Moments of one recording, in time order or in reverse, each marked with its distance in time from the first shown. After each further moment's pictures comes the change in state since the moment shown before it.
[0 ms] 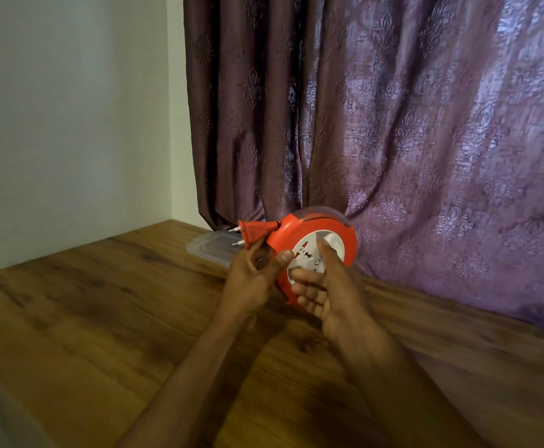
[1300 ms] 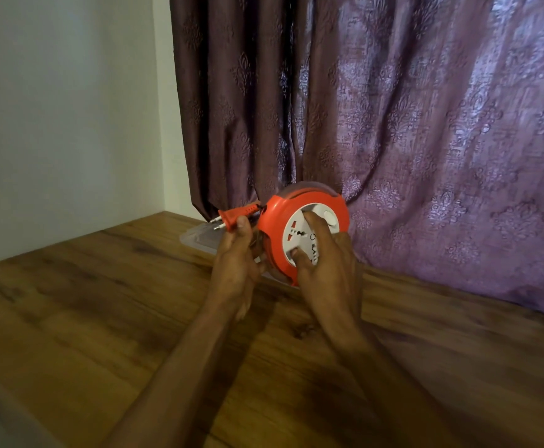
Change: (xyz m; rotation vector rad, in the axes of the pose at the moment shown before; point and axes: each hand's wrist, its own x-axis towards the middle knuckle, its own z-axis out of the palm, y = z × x) left_hand 0.002 0.013 0.001 -0.326 0.102 -0.223; right_hand 0.010 0.015 -0.014 -1.045 0.204 -0.857
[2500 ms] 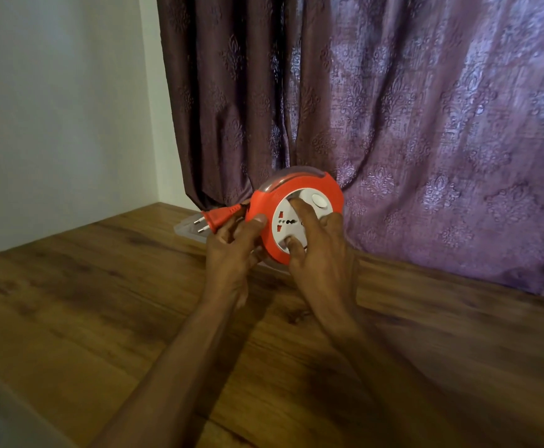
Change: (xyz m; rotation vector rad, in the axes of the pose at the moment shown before) left_hand -0.009 -0.005 0.005 0.020 0.116 0.034; right_hand -0.001 -0.001 -0.001 -0.130 0.020 -0.079
